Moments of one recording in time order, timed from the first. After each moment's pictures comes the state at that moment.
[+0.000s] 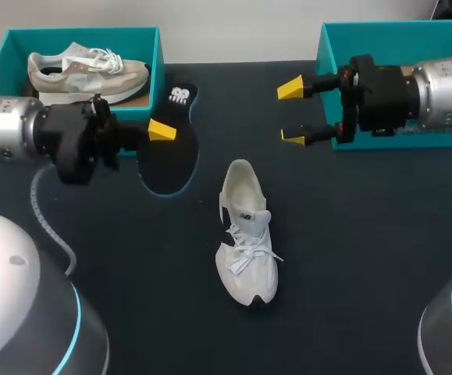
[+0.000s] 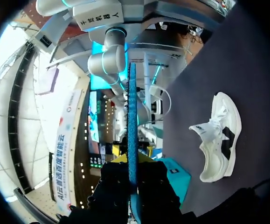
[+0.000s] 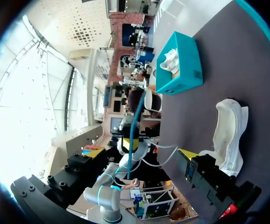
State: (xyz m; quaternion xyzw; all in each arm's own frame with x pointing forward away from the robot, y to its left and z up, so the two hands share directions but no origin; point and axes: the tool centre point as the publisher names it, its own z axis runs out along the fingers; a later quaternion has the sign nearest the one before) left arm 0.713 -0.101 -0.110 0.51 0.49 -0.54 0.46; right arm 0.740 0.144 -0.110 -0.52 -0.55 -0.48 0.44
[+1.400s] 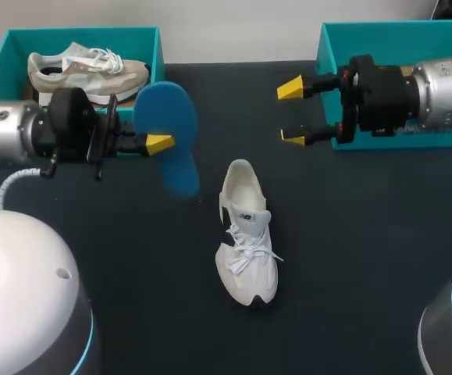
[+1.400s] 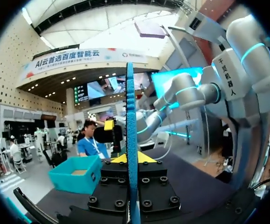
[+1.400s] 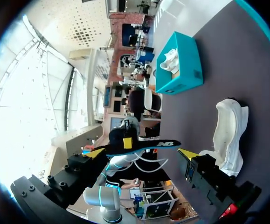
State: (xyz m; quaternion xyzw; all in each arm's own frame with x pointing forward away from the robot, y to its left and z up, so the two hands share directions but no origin) left arm 0.699 -0.098 -0.113 0.08 0.68 -0.73 0.02; right arm 0.740 0.145 -0.110 -0.52 -0.55 -0.48 0.44
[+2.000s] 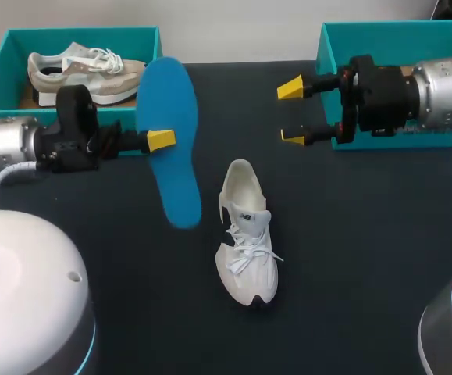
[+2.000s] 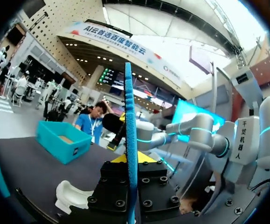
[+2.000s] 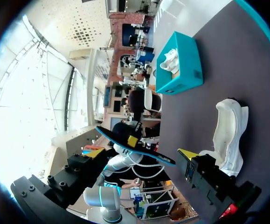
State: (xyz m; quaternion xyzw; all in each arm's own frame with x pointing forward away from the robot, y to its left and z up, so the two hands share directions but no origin) left arm 0.701 -0.099 -0.117 -0.15 0.65 -0.73 -0.16; right arm 0.740 0.145 -0.110 -0.52 -0.55 -0.48 0.44
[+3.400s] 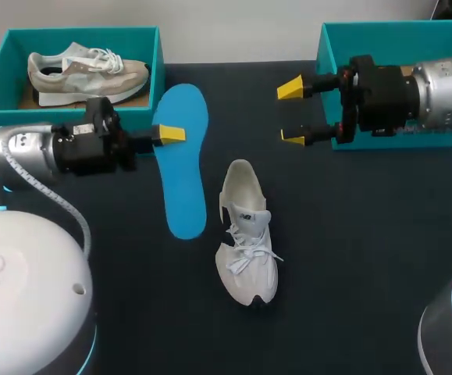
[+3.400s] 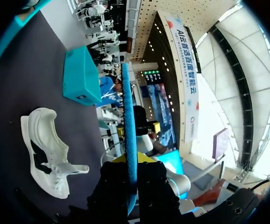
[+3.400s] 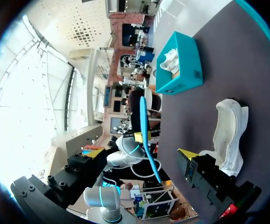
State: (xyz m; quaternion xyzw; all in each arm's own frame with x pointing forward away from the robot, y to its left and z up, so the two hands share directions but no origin) left arm 0.725 -0.112 -0.143 -0.44 0.50 -0.58 -0.46; right arm 0.740 0.145 -0.110 -0.52 -0.55 -0.48 0.44
